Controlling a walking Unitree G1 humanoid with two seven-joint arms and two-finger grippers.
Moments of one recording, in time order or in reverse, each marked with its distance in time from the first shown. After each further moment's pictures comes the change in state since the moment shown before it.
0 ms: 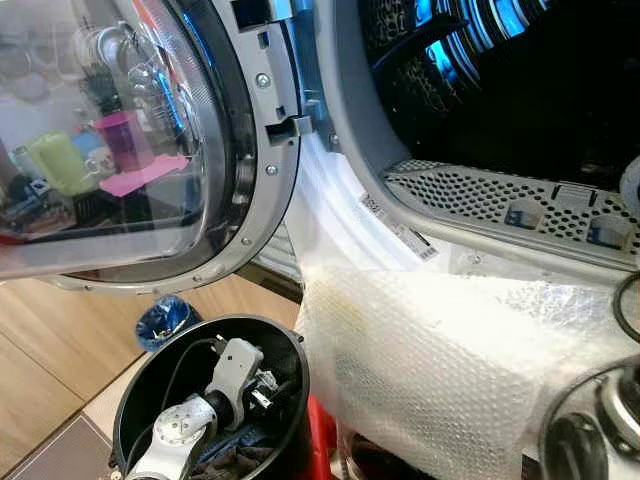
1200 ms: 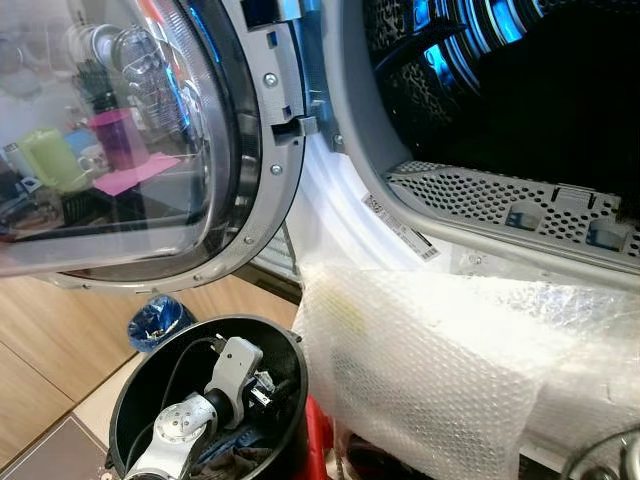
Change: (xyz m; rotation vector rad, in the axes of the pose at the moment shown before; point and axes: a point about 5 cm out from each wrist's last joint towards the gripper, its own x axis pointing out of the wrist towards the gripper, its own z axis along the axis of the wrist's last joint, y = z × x) left arm 0.001 0.004 0.000 -0.004 0.014 0.018; right arm -0.058 -0.025 -0.029 -0.135 -0.044 0.048
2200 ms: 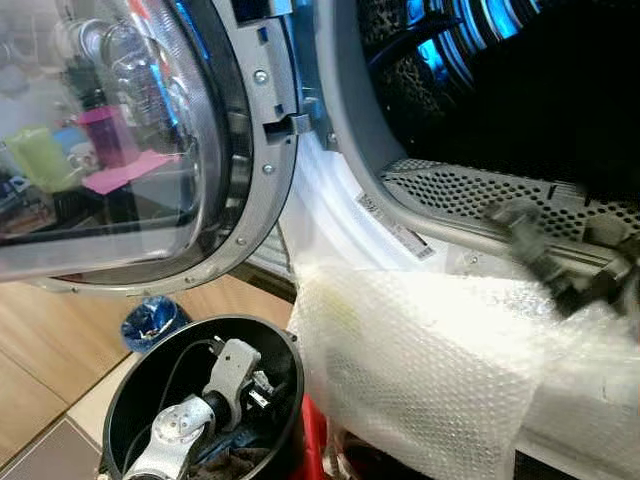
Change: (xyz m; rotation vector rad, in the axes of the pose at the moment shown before) left arm -0.001 0.001 -0.003 -0.004 0.013 -0.001; right arm -0.055 0.032 -0.011 -0.166 -0.191 0.891
